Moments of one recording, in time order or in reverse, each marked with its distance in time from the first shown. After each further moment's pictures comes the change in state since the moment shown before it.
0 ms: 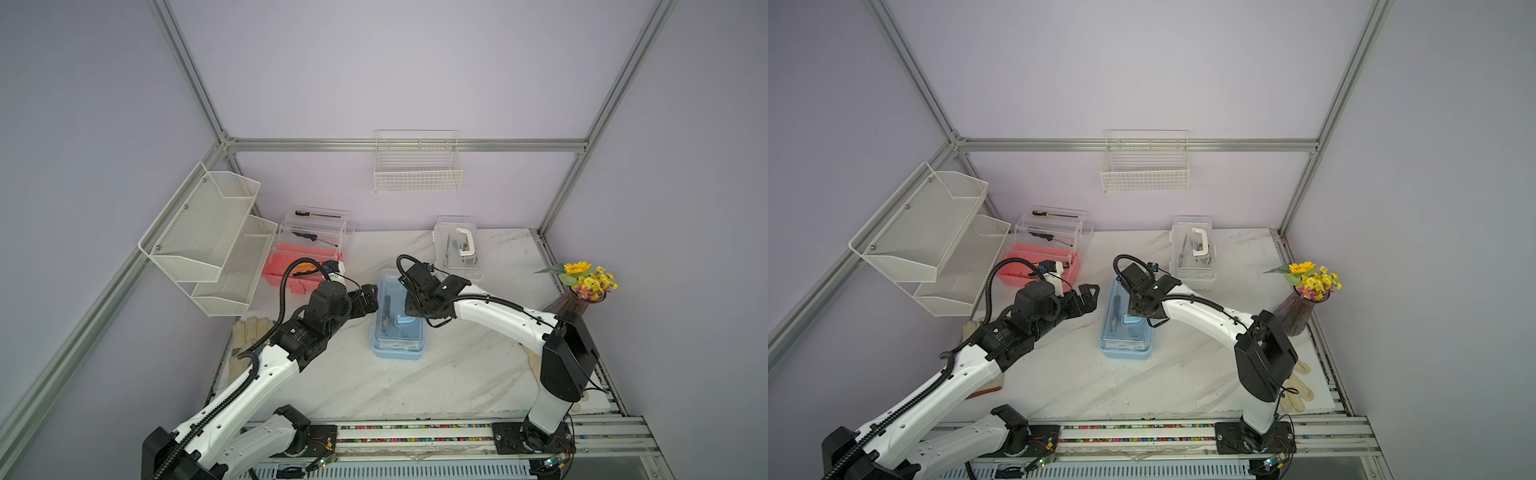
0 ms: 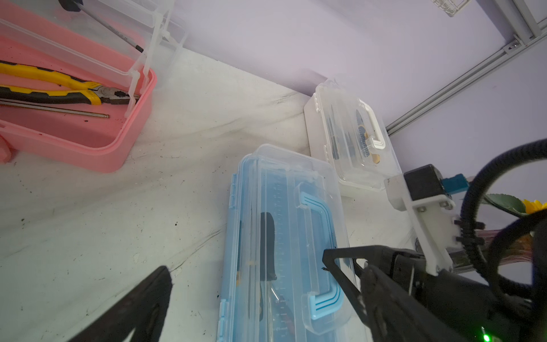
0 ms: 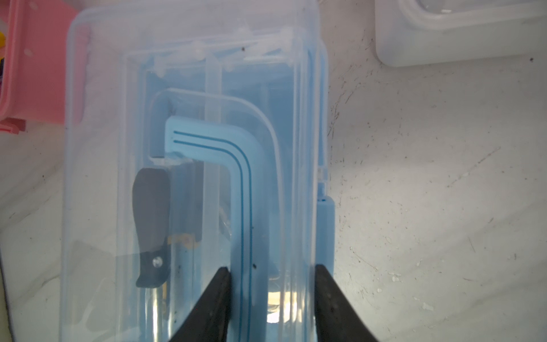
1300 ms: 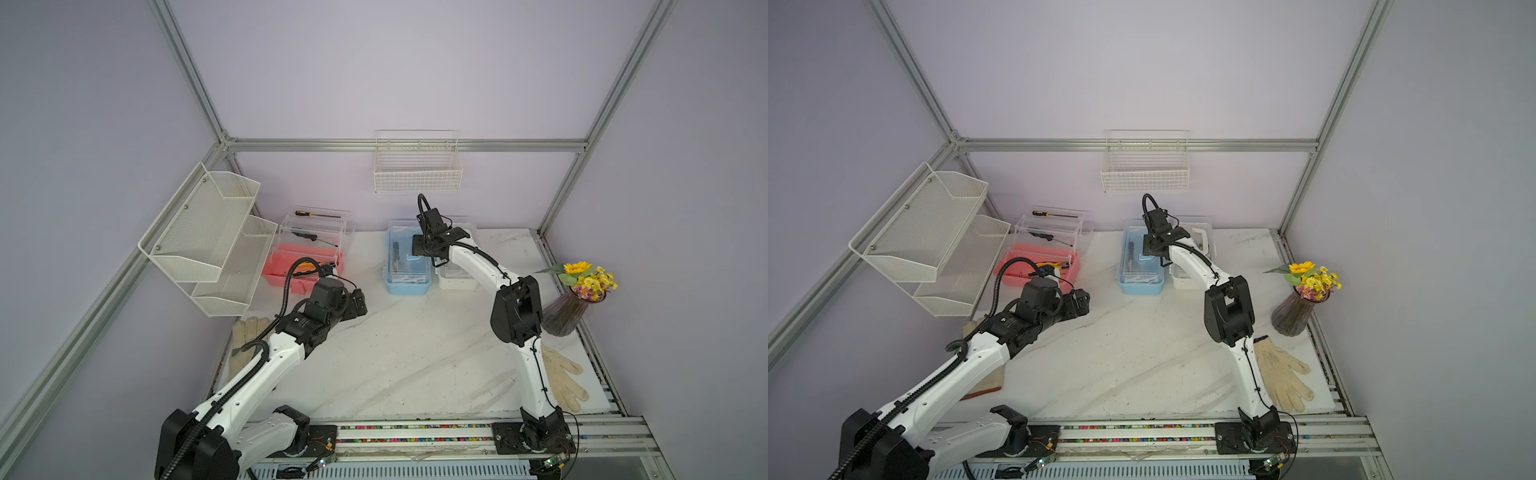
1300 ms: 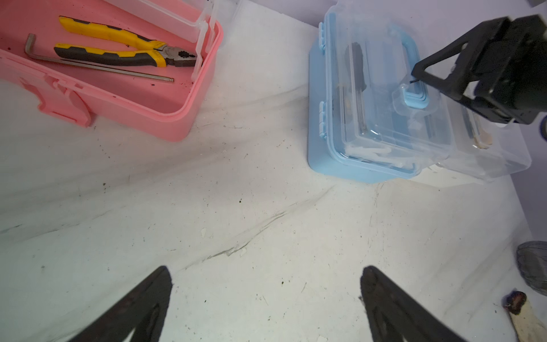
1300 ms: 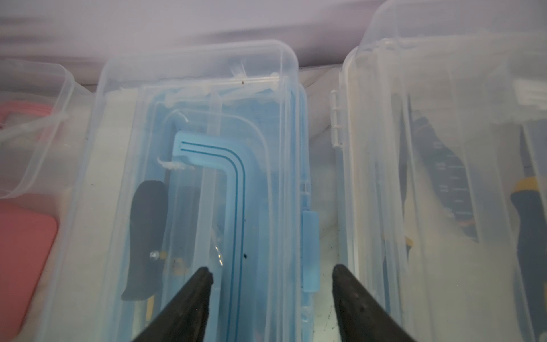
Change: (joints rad) left arm 0.136 0.125 0.002 -0.101 -0.001 0.085; right arm -0.312 0.470 0.661 0.064 -0.044 -0.423
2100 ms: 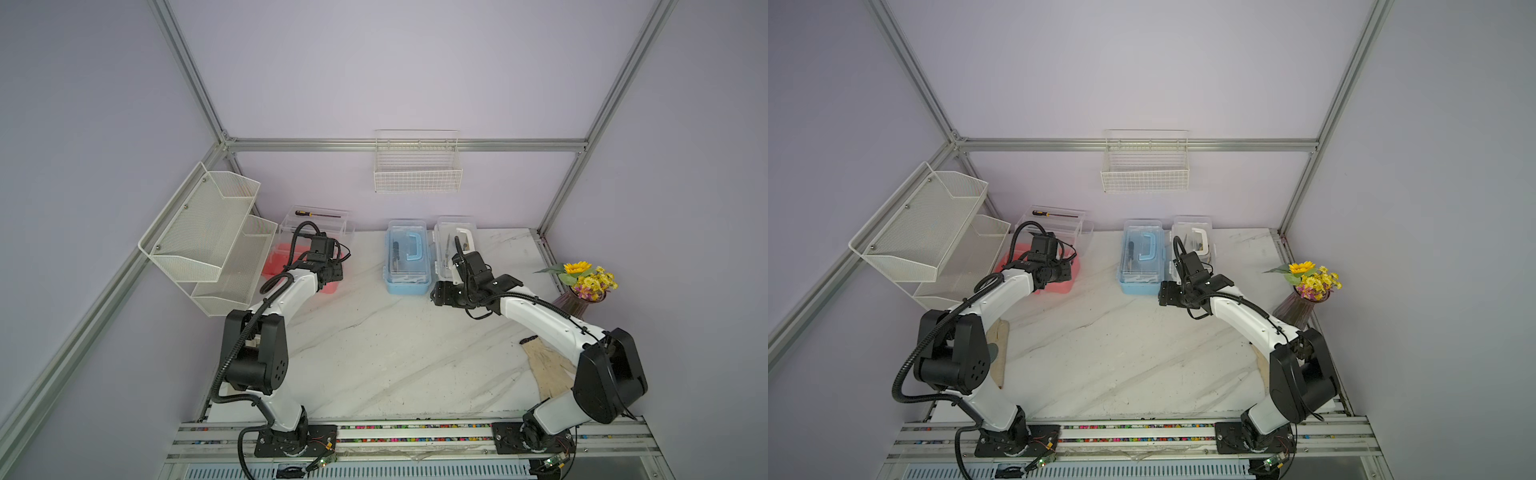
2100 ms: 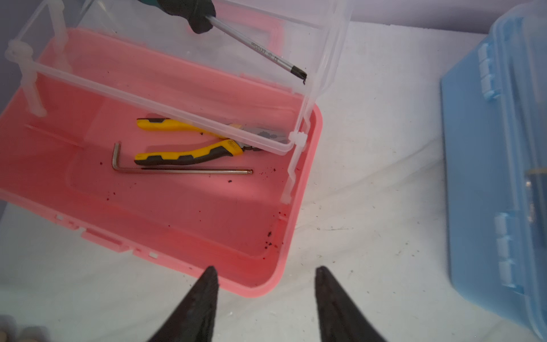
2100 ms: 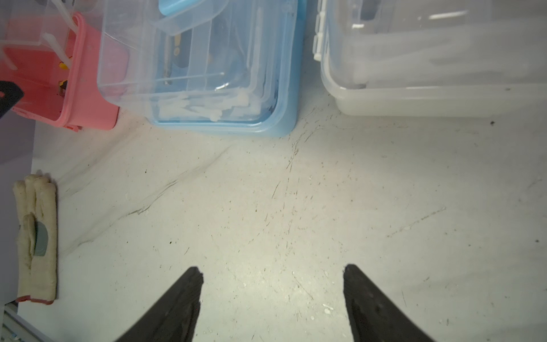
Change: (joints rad) left arm 0.275 0.616 0.431 0.037 -0.034 0.317; right arm 0.021 -0.772 -0.997 0.157 -0.306 0.109
